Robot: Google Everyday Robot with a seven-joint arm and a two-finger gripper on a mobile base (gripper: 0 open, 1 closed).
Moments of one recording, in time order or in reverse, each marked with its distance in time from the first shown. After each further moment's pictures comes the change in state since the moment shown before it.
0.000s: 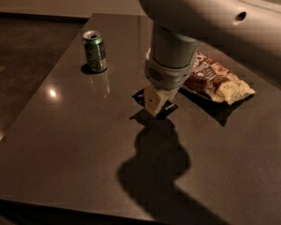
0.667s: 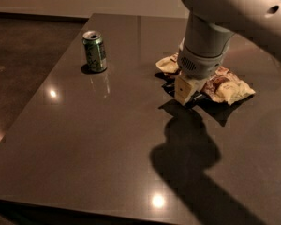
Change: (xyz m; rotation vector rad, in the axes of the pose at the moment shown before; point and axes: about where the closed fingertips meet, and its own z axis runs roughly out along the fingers) arm 0.034 -0.075 -0.003 0.070 0.029 0.068
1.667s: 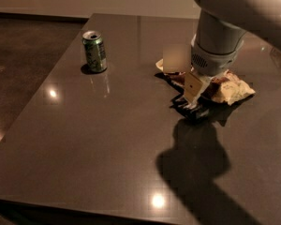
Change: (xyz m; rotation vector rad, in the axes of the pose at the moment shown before) arm 0.017 -0.024 -0.012 0.081 0.008 0.042
